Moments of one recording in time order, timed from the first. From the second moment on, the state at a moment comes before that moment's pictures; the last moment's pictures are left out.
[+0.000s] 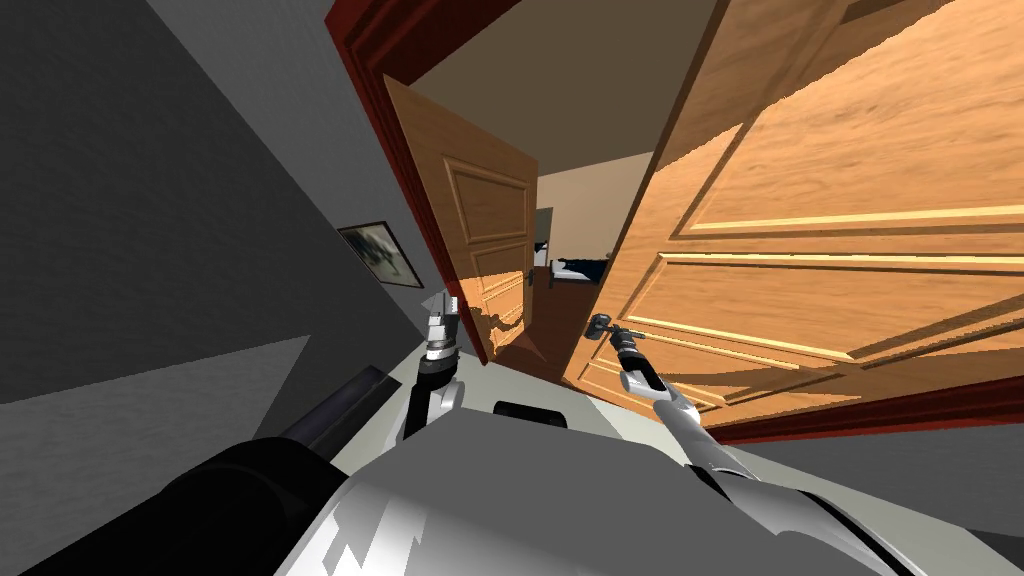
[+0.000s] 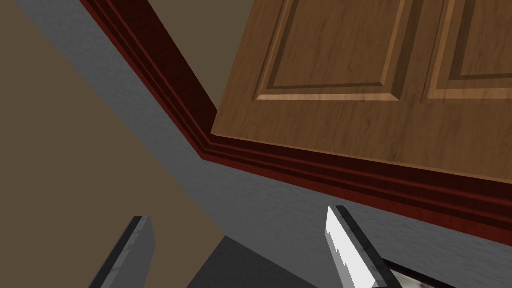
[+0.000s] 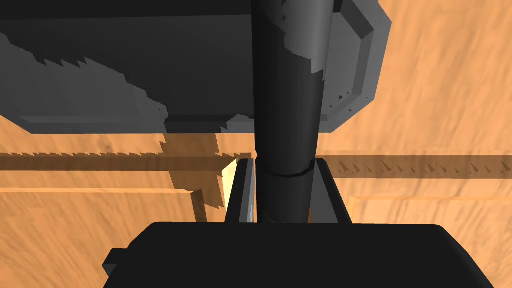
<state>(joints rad) -0.22 -0.46 -0.04 -0.80 -0.32 -0.50 -0.16</state>
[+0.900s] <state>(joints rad) -0.27 -0.41 -0.15 -0.75 -0.34 -0.50 -0.04</state>
